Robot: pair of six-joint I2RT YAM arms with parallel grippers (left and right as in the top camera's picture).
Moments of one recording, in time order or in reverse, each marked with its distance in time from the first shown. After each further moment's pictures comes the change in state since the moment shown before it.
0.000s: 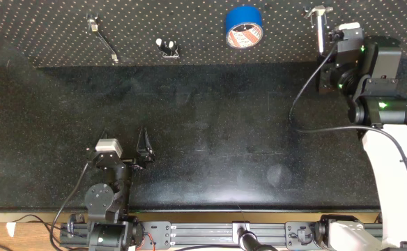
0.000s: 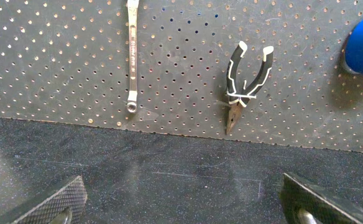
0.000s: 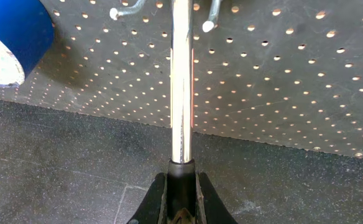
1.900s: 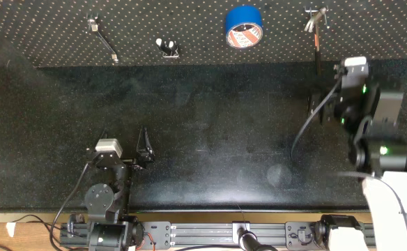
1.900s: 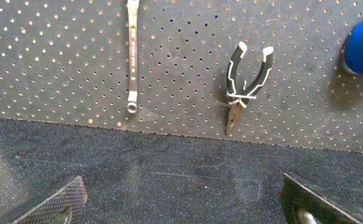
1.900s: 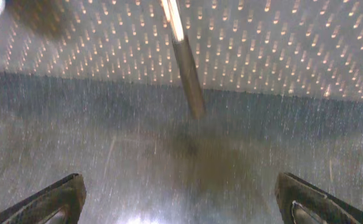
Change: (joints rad) left arm 0.000 0.000 0.000 0.000 0.000 0.000; right arm -0.016 -0.296 -0.258 -0.046 0.077 0.003
